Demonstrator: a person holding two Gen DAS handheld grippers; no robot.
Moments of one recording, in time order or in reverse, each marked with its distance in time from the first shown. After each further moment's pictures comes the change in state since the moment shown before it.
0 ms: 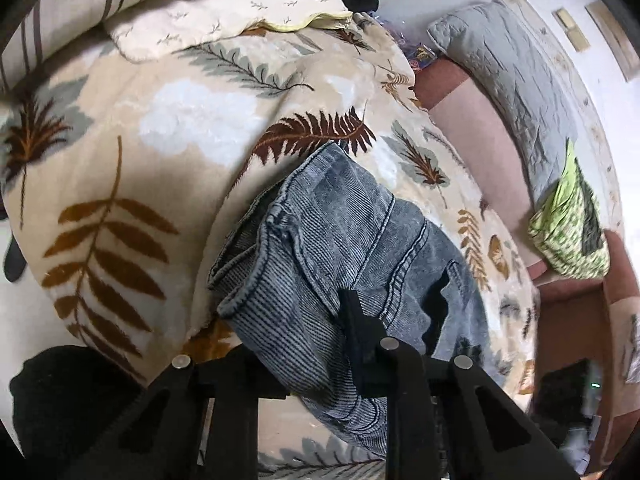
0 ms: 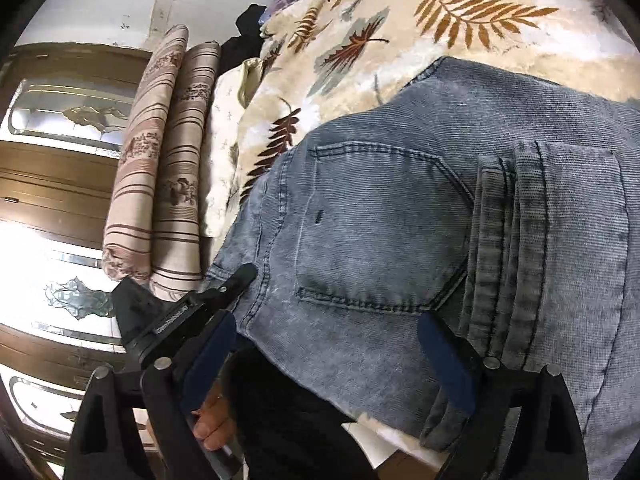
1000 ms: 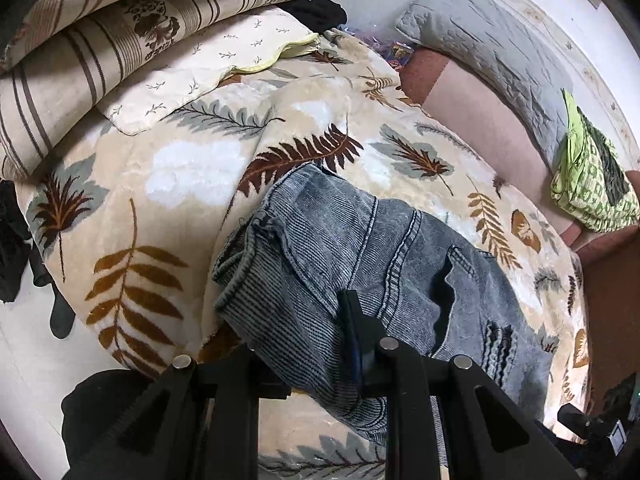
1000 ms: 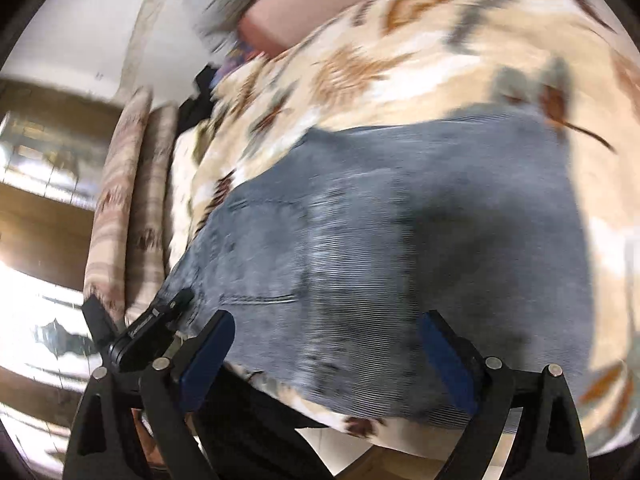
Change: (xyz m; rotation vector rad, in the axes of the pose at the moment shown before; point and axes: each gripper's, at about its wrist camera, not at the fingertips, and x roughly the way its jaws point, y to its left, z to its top) left arm -0.016 -0.036 -0.011 0.198 -0.088 0.164; right arm -0.105 -0.067 -0.036 0.124 -0.212 -0.106
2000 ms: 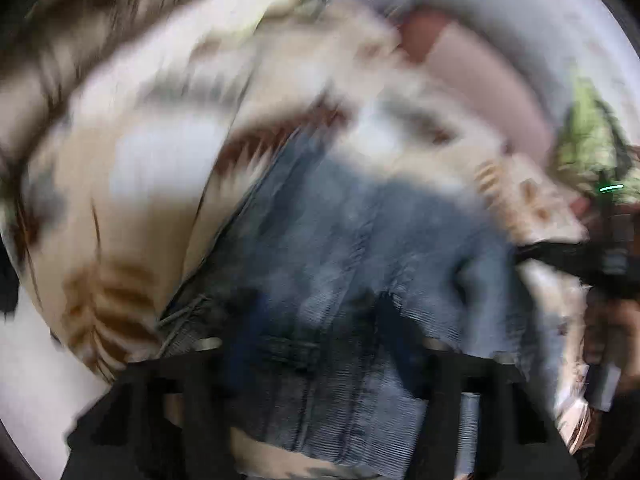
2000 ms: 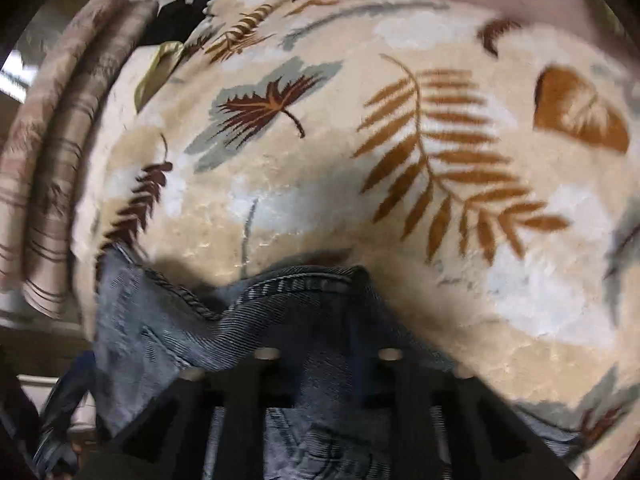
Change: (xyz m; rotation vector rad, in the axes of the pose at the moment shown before) left arm 0.047 0.013 0.010 0.032 0.133 -0.010; right arm 0.154 0.109 0.153 -0.458 0.189 -0.363
